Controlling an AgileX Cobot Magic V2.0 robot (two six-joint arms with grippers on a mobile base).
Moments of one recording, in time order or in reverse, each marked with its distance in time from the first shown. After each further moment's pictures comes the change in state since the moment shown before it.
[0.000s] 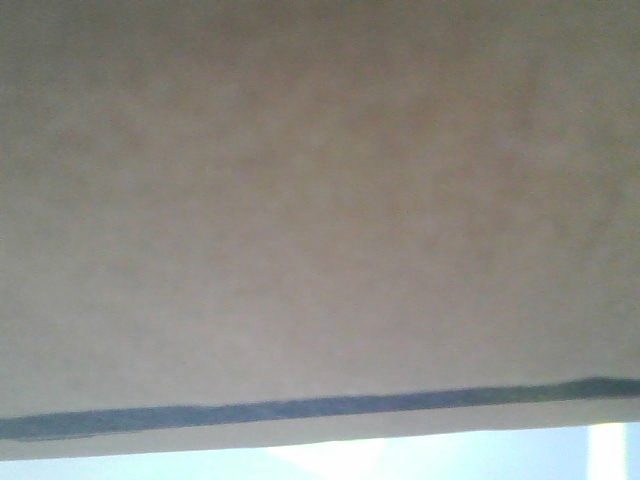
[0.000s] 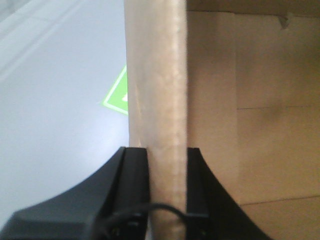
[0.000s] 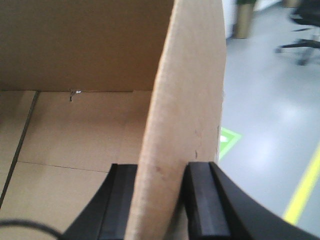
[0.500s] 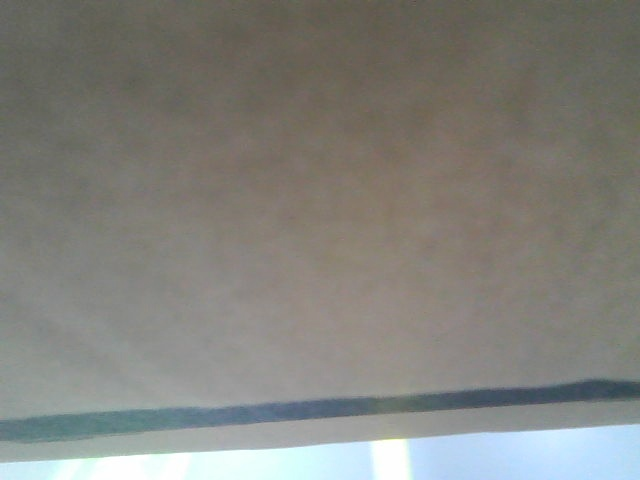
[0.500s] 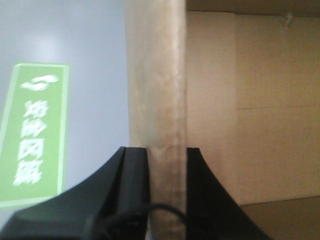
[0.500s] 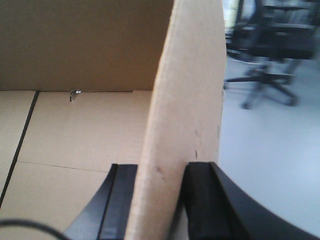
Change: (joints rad) left arm 0.000 0.000 0.000 0.001 0.000 0.000; right arm 0.000 0.000 0.001 0.002 0.000 0.000
